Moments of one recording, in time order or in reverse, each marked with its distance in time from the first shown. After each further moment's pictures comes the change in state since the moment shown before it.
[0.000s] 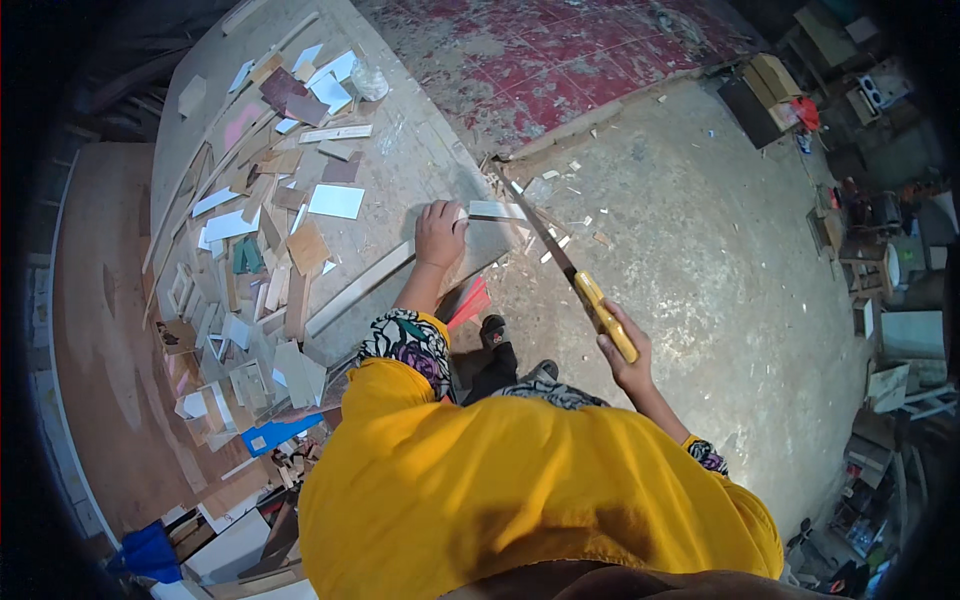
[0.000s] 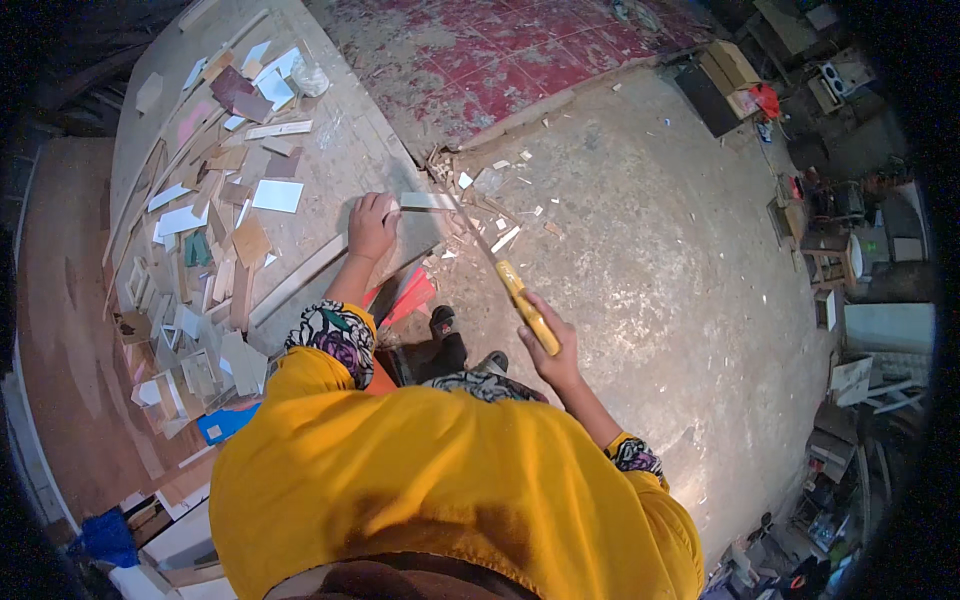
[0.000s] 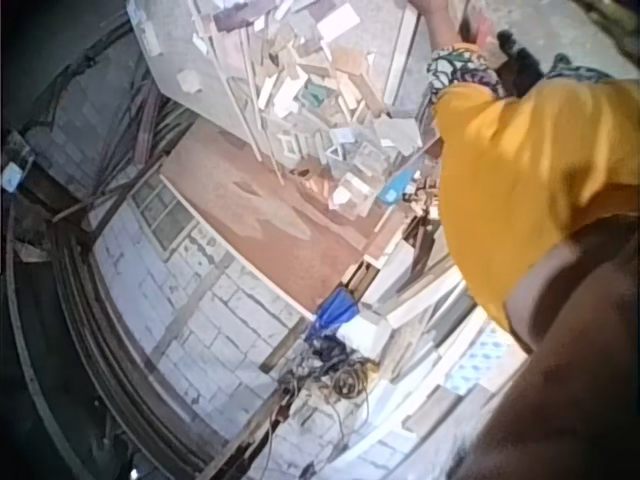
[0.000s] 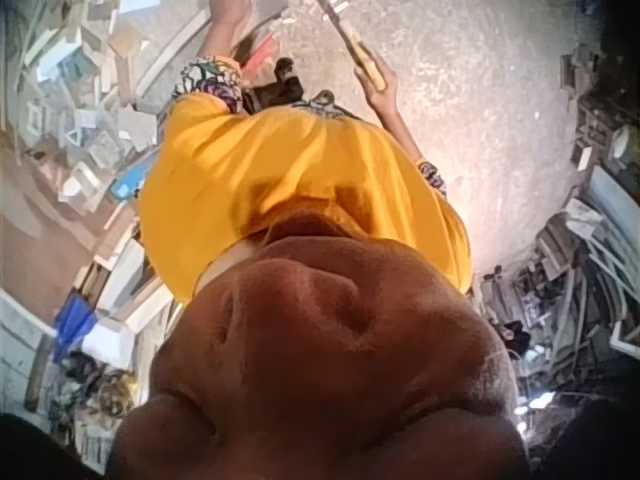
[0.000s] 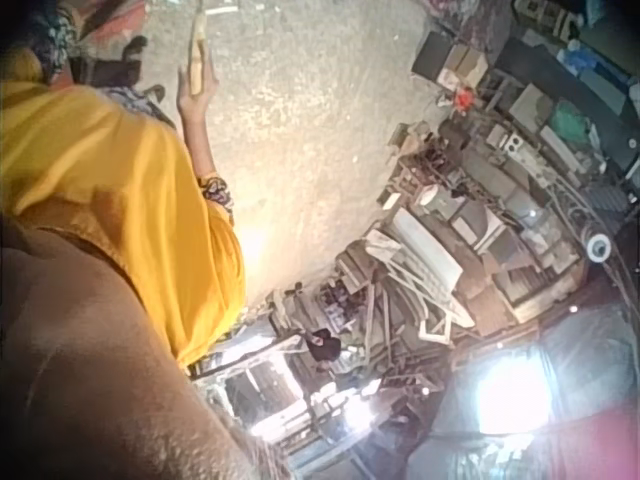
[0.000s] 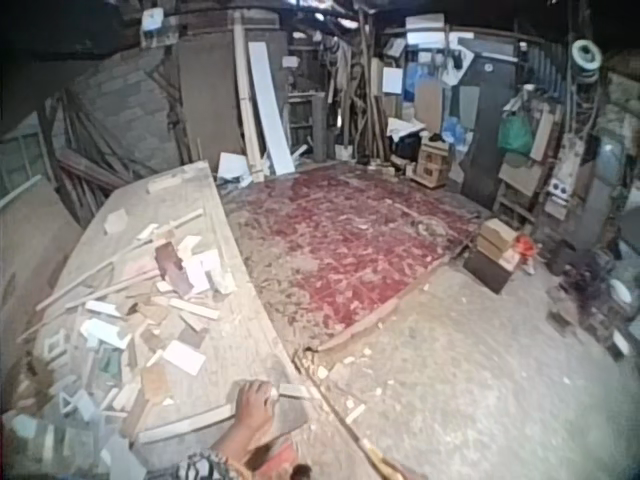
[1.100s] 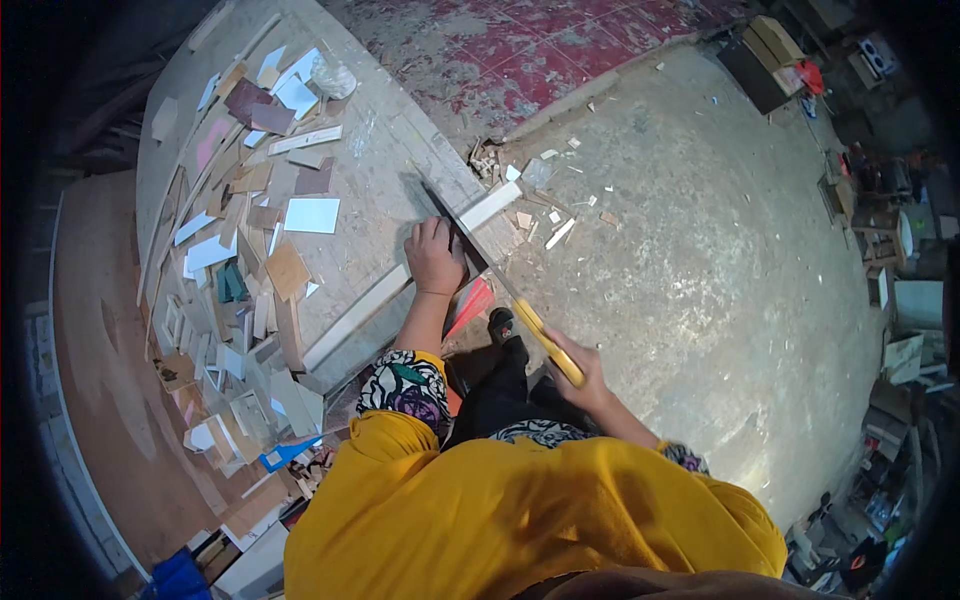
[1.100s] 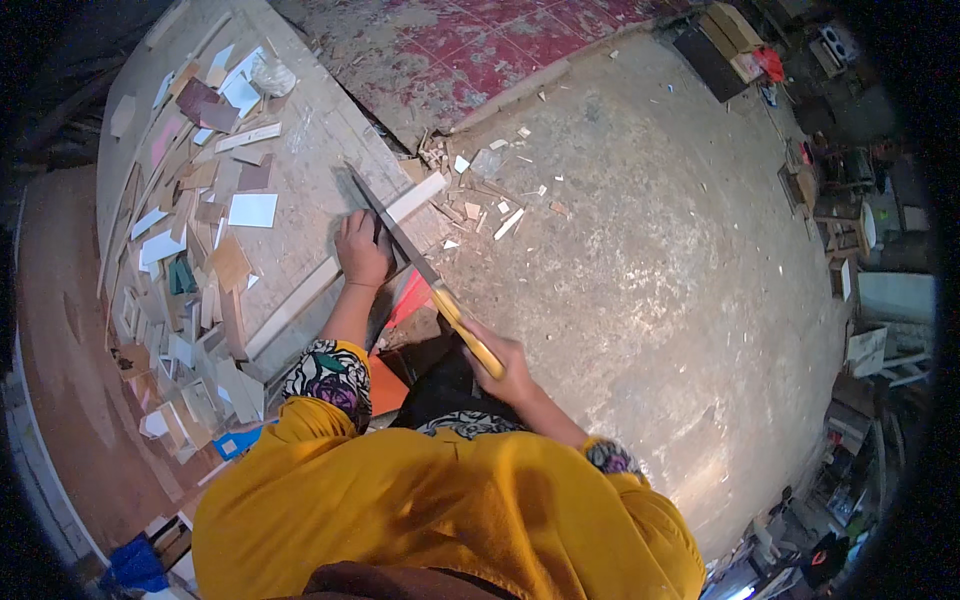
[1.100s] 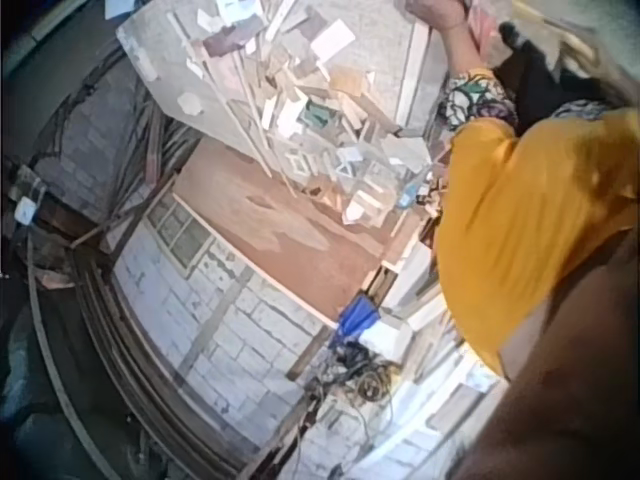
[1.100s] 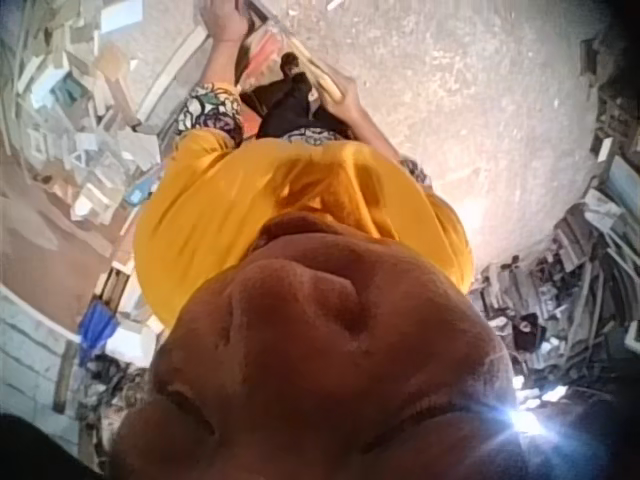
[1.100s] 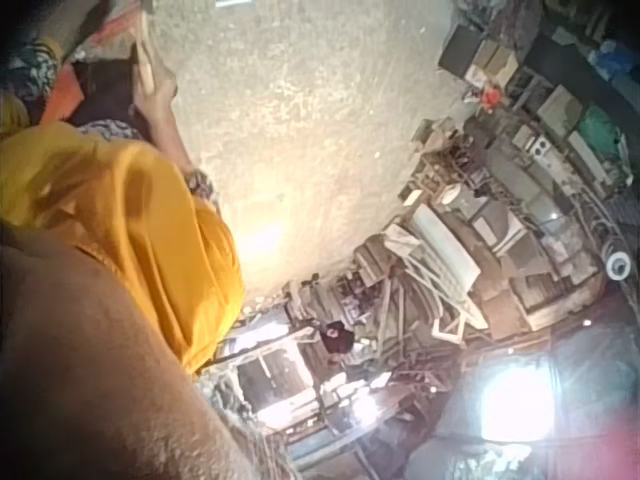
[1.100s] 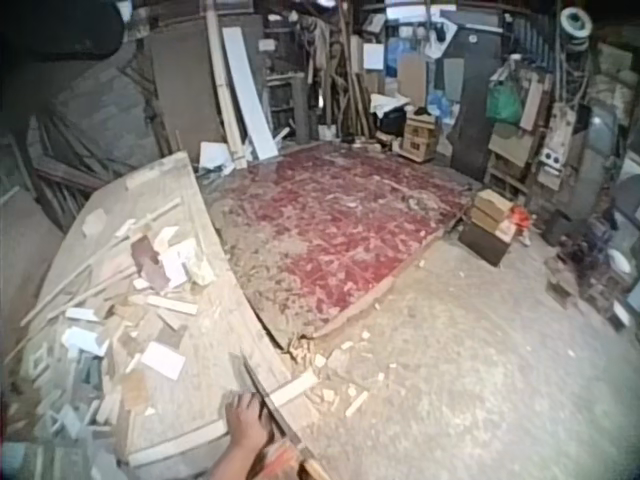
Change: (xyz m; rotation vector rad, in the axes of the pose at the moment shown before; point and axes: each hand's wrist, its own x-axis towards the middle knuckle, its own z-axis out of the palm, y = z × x) left_hand -0.018 0.017 0.010 0.153 0.032 -0.052; right_hand 0.004 0.049 0.095 0.067 -0.049 -0.115
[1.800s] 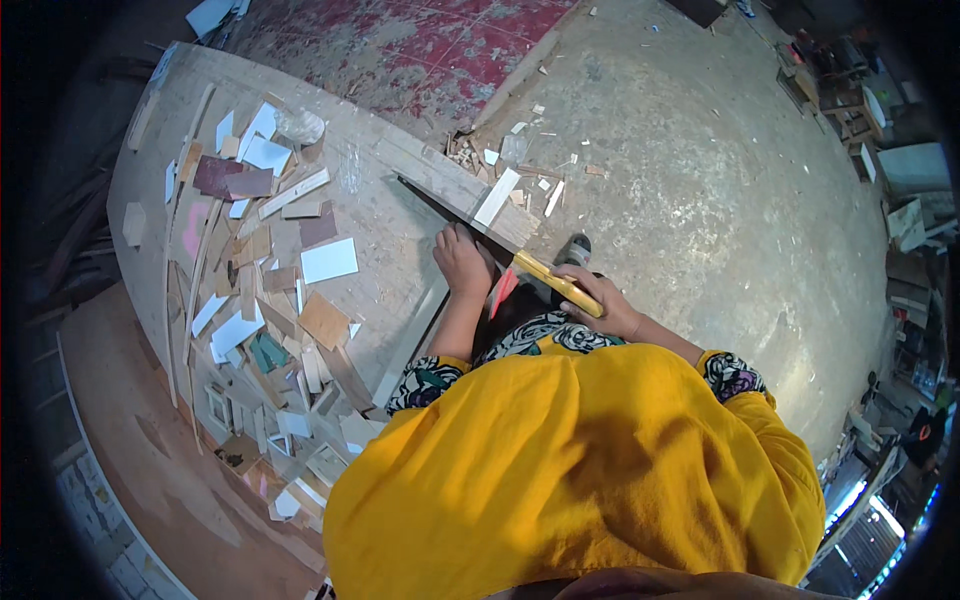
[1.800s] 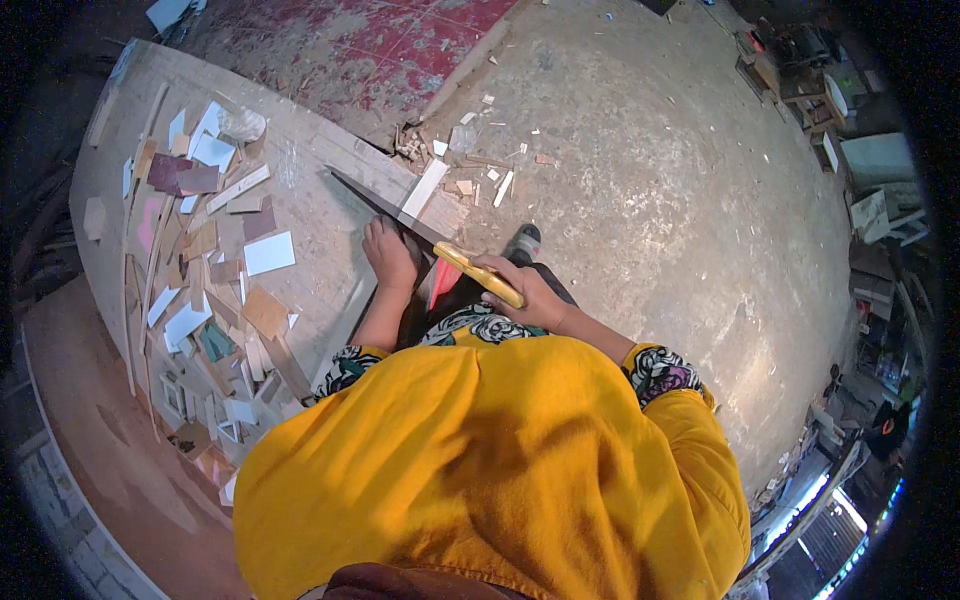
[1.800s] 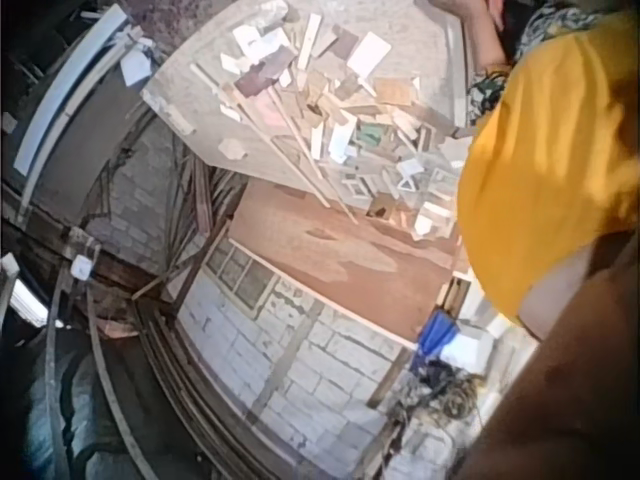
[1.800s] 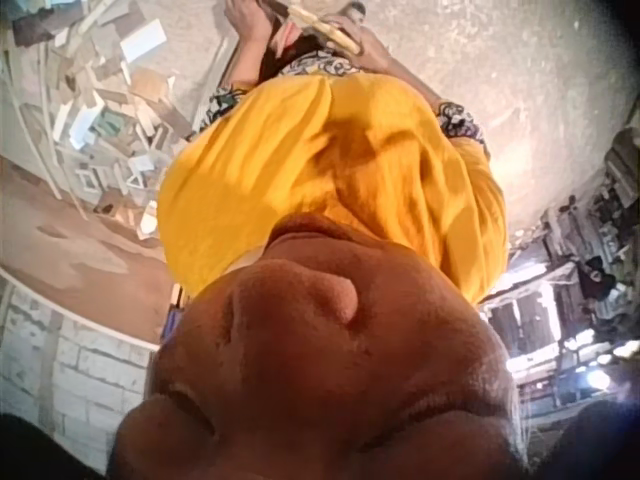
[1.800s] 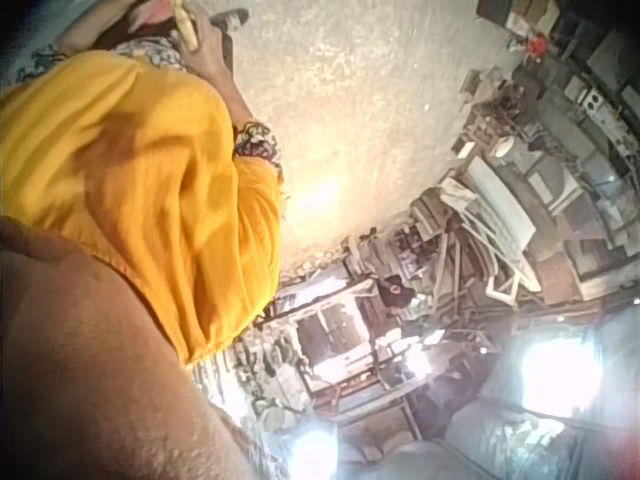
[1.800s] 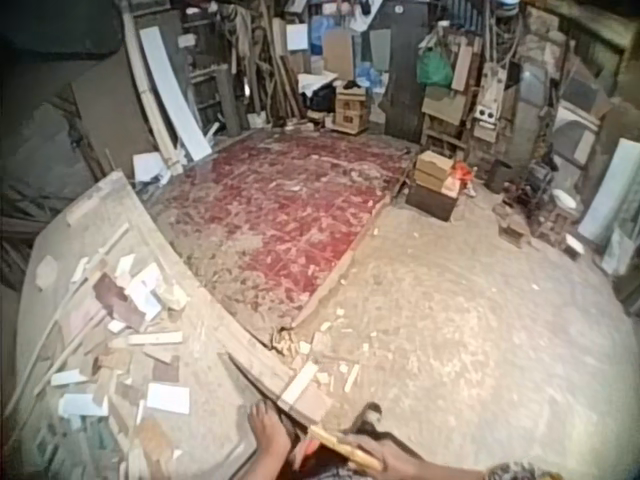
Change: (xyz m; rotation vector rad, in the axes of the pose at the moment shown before) left_hand 0.013 0.003 -0.012 -0.050 -0.278 0.043; right_hand 0.055 -0.036 -0.002 -0.015 -0.203 0.238
